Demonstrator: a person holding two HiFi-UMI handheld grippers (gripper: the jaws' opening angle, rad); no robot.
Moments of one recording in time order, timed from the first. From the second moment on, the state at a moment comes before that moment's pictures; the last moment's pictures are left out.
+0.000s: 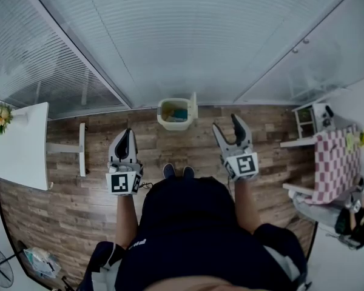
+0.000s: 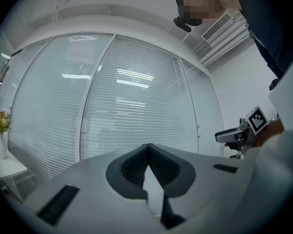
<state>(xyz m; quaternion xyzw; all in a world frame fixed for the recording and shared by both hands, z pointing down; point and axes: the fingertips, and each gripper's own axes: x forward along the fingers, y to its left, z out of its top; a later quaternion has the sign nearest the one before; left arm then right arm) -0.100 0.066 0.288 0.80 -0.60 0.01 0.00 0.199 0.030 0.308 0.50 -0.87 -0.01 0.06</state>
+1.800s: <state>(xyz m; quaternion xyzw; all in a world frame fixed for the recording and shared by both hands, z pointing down) -0.158 0.062 0.318 0.81 -0.58 0.00 0.01 0.154 0.043 0.367 0.51 -0.85 0.08 0.10</state>
